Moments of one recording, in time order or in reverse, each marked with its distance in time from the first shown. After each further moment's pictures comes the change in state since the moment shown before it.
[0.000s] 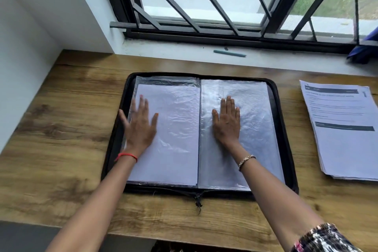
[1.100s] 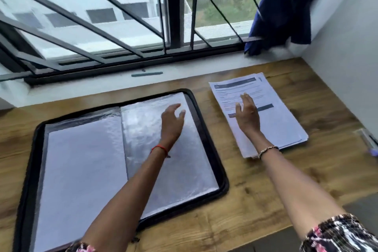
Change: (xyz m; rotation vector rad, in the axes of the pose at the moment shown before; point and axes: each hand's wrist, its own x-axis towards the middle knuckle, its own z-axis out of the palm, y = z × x) left_hand 0.012 0.307 0.024 -0.820 -0.219 0.181; right_hand 0.003 0.236 -0.153 0.215 0.346 0.326
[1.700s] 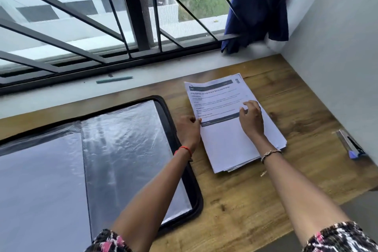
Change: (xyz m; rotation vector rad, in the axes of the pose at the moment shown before) left_hand 0.010 0.047 0.138 -0.071 -0.034 -0.240; right_hand 0.043 0.088 -0.035 0.005 0.029 0.157
